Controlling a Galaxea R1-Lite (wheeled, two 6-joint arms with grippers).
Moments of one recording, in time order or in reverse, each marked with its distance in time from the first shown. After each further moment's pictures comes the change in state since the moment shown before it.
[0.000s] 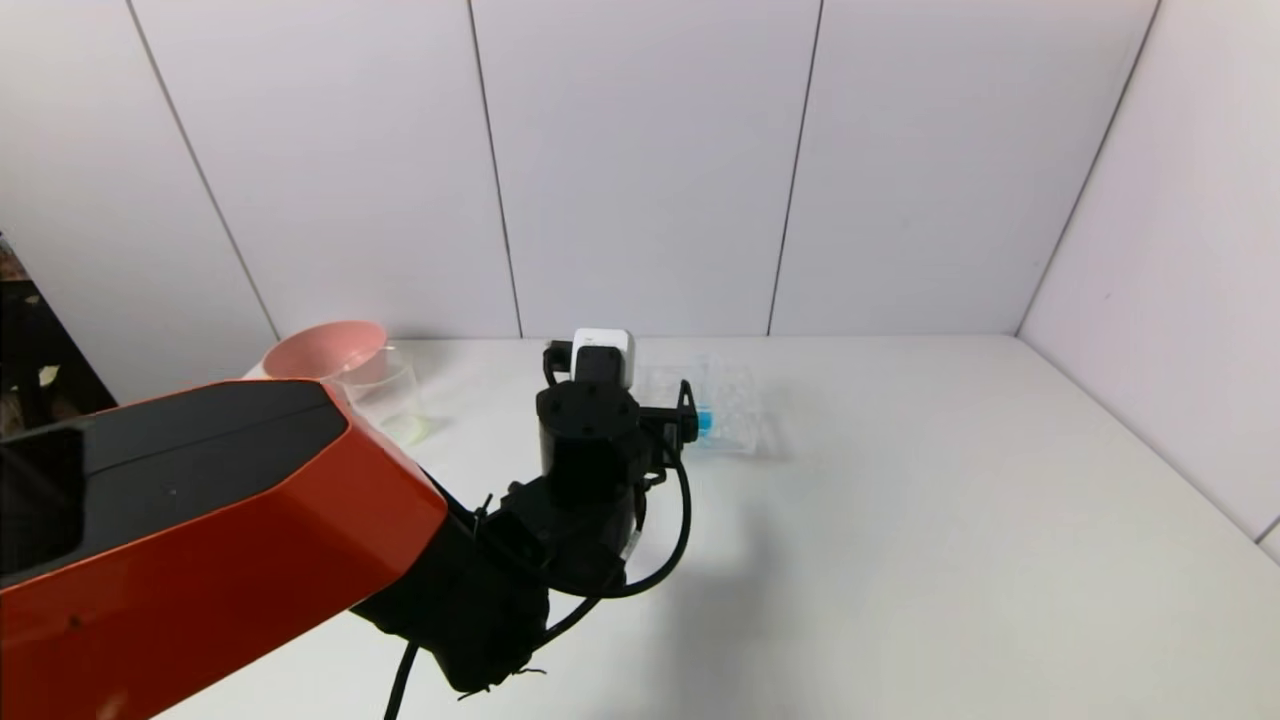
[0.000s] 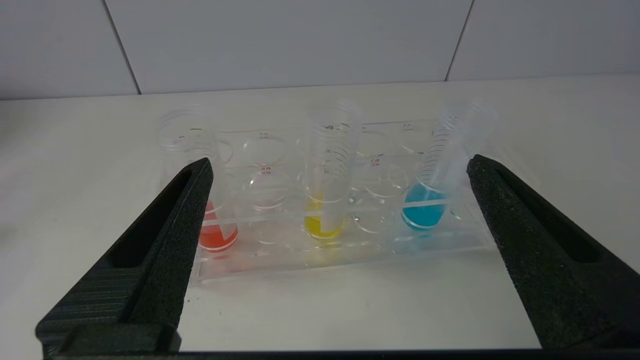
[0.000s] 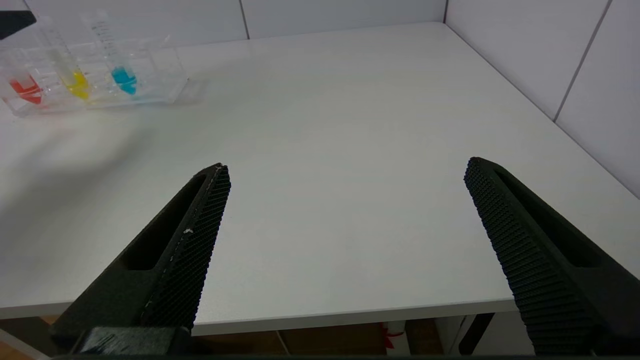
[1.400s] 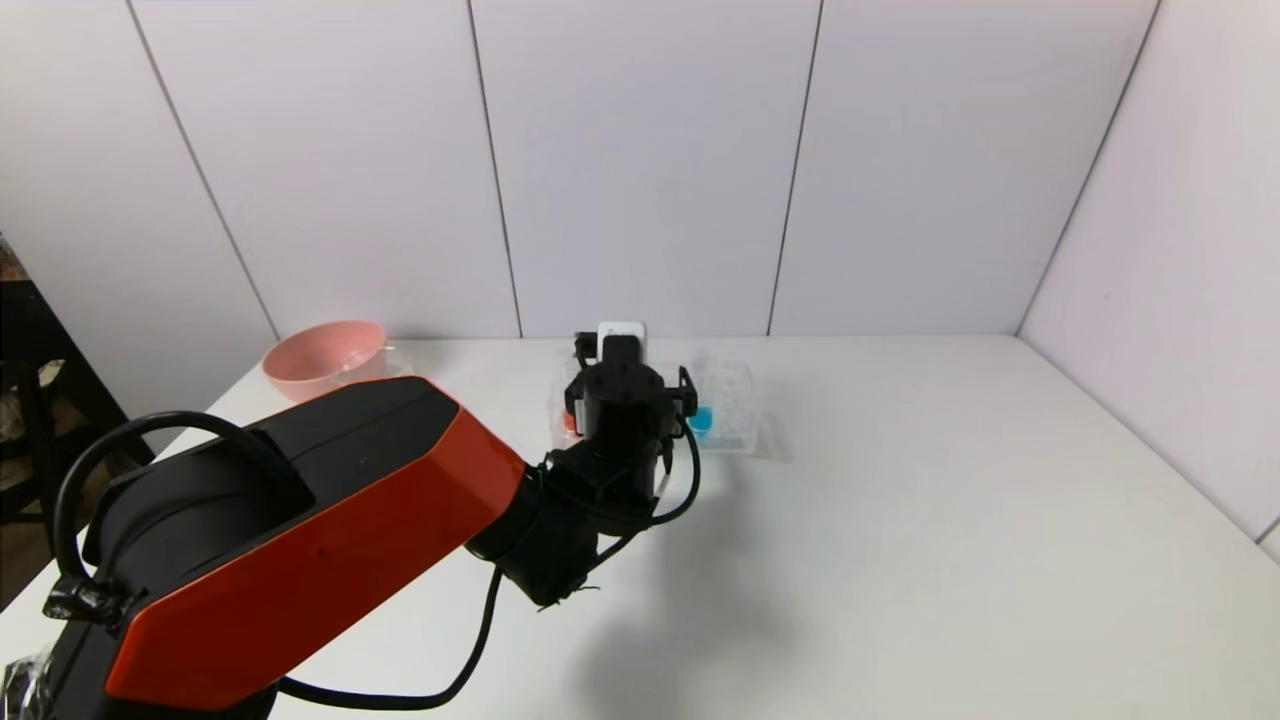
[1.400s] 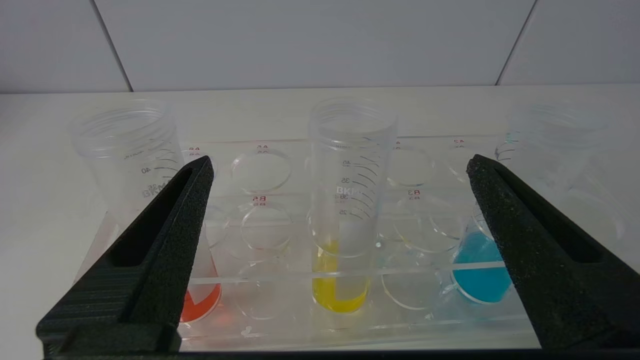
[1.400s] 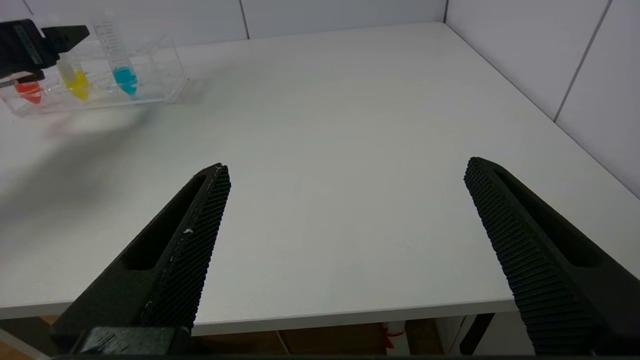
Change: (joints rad) left arm 0.083 0.201 -0.298 0.114 -0.001 0.000; right arm 0.000 0.000 0.000 0.000 0.000 0.000
